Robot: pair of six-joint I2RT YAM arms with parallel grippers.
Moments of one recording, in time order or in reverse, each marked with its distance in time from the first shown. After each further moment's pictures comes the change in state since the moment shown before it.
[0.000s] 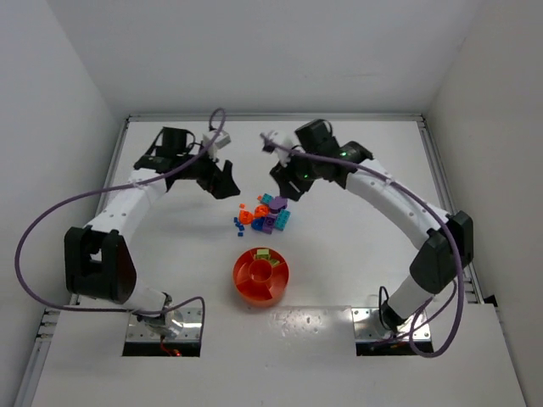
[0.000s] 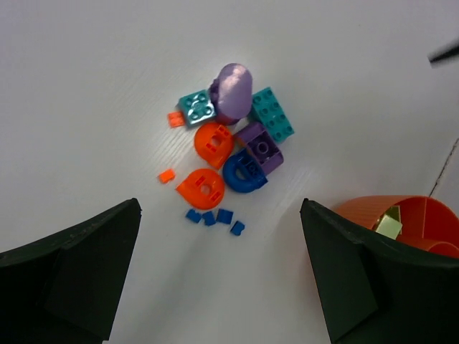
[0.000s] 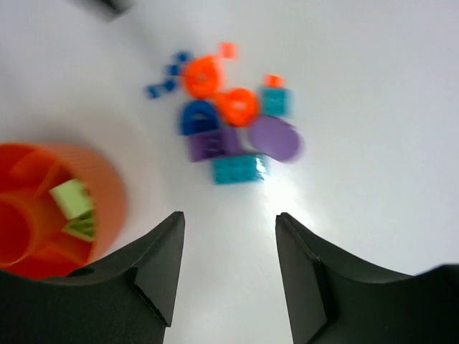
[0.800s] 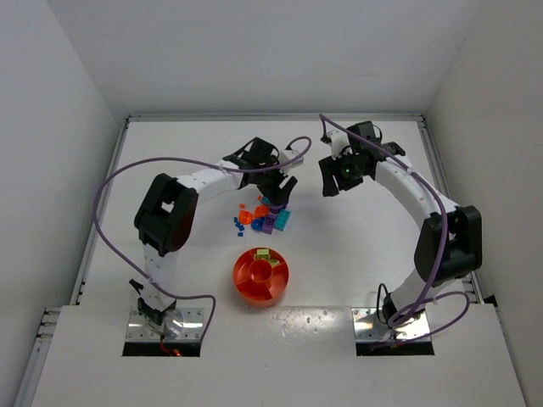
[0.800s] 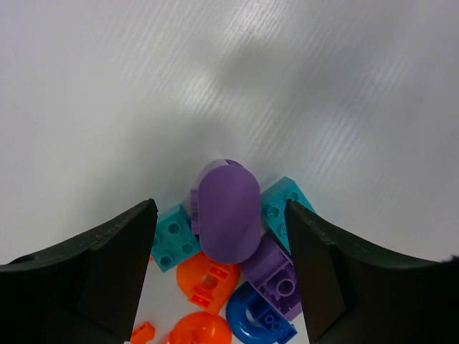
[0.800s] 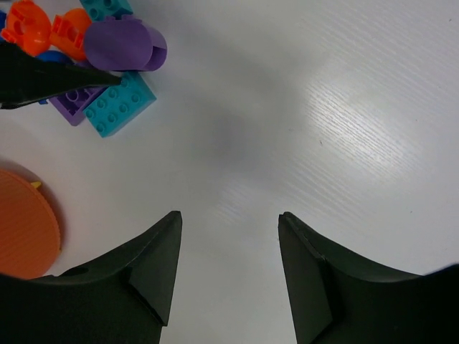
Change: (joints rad) left arm -0.426 0.533 0.259 0.204 -0.377 -0.042; right arm -0.396 -0.008 -0.211 0.035 -0.006 0.177
